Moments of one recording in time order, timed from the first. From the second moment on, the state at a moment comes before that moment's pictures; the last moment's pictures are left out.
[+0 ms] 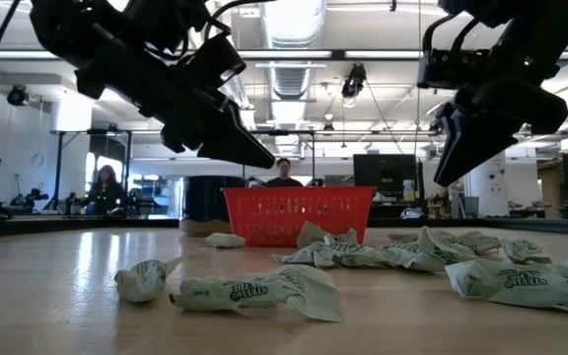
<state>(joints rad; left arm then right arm) -0.12 1.57 0.68 0.41 -0.27 0.15 0.29 1.36 0.72 -0.49 0.41 0.41</state>
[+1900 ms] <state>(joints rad) -0.52 1.17 0.65 0.30 -0.25 0.15 0.10 1.49 0.42 0.19 0.24 0.17</state>
